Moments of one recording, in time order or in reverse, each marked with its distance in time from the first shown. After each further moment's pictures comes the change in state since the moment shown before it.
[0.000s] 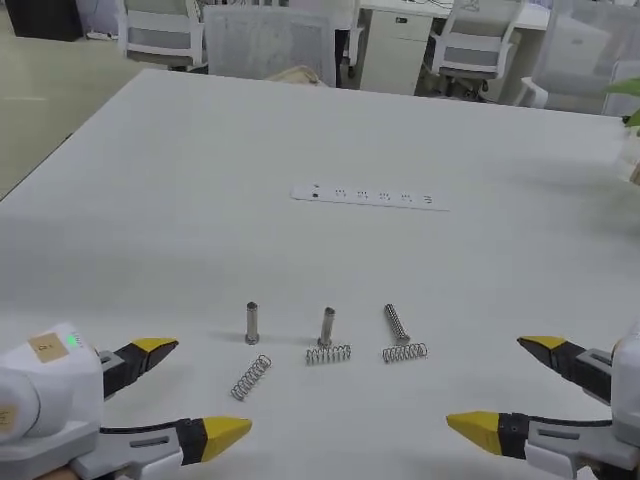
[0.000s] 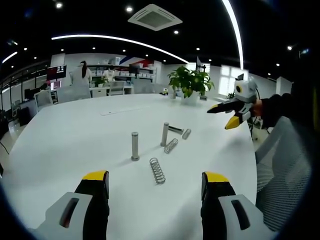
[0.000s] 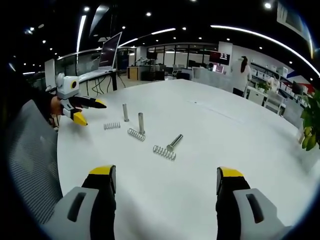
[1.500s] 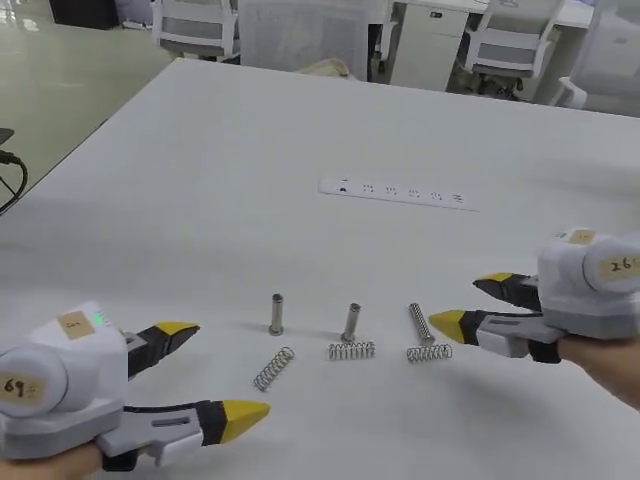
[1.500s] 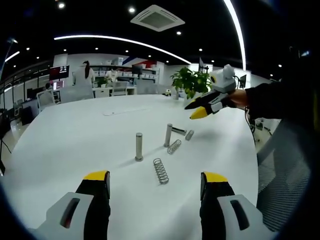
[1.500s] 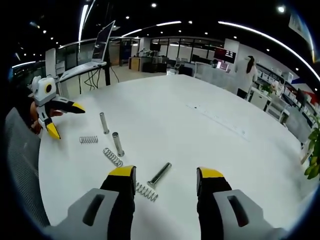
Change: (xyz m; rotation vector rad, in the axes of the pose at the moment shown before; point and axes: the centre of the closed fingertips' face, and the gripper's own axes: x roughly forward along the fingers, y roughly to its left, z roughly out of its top) left arm -0.002 0.008 -0.001 -0.009 -0.006 0.025; right arm 0.081 -0.029 0.049 -0.067 0.080 -0.010
